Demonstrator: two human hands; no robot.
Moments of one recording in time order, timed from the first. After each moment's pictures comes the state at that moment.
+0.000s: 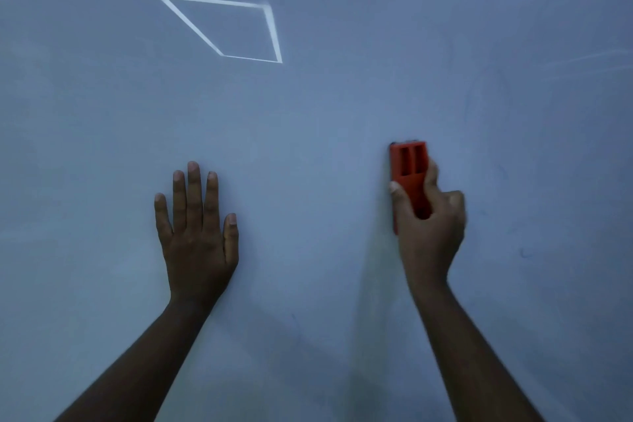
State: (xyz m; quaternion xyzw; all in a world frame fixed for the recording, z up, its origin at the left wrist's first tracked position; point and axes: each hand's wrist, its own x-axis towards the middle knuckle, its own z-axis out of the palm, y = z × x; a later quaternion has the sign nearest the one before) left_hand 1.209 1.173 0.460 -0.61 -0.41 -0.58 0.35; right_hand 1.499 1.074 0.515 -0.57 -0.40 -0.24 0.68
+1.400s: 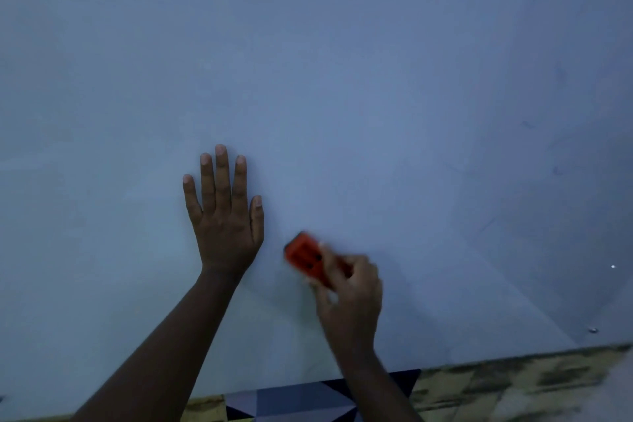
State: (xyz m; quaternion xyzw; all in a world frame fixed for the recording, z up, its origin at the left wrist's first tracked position) left_hand 1.206 1.170 0.352 -0.65 -0.42 -0.55 0.32; right_hand 1.384 1.055 0.273 -0.62 -0.57 -0.25 0.48
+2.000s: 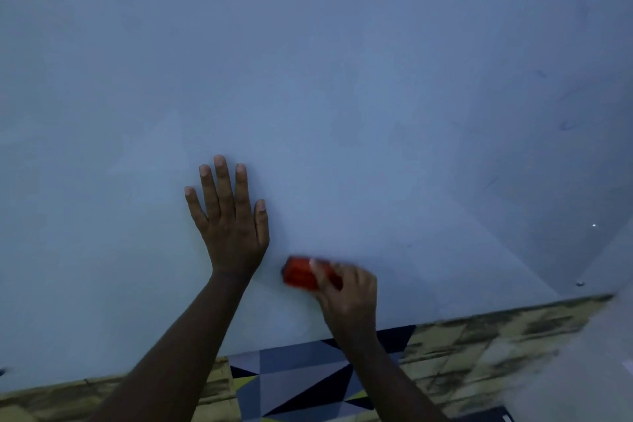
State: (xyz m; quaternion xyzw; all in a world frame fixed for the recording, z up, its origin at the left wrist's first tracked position) left_hand 1.221 1.162 0.286 -0.66 -0.43 -0.55 0.27; right_hand 1.405 1.057 0.164 -0.59 -0.64 -0.32 0.38
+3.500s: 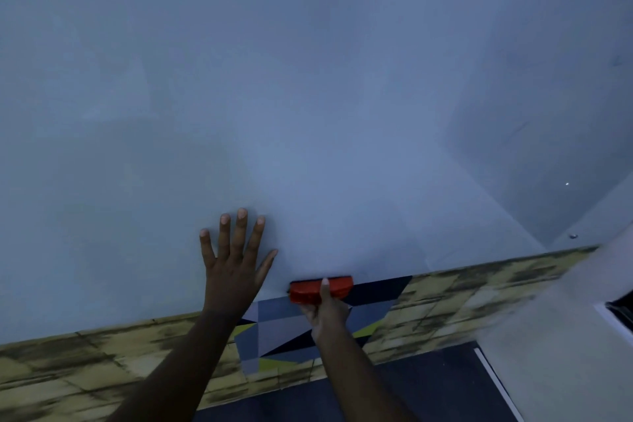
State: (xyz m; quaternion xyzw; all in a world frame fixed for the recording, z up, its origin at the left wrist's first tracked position) left_hand 1.183 1.140 0.106 -0.77 -0.41 -0.39 0.28; right_hand 1.343 1.056 0.056 -0.52 0.12 0.50 0.68
